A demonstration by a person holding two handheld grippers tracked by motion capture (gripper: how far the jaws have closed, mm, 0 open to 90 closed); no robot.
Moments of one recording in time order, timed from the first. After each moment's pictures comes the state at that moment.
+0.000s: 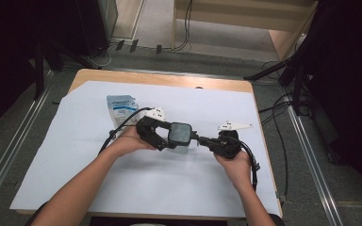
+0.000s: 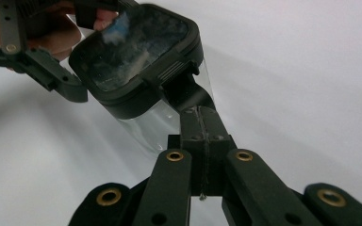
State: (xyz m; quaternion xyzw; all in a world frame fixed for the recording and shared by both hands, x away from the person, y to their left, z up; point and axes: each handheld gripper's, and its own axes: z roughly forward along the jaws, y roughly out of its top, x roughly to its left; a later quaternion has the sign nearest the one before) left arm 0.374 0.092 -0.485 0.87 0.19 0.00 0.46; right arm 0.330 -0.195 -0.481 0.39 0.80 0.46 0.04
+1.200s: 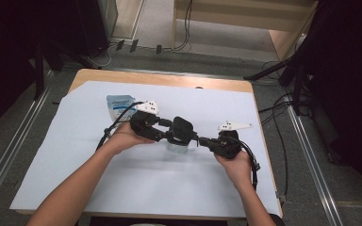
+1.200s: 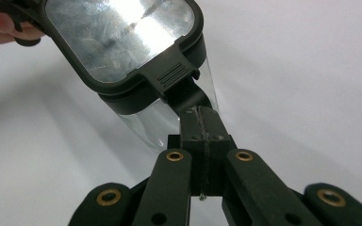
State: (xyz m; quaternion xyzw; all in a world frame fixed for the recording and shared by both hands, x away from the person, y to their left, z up) left arm 0.373 0.105 -0.460 0.86 0.20 0.01 0.48; right arm 0.330 -0.195 -0.480 0.38 0.80 0.46 0.04
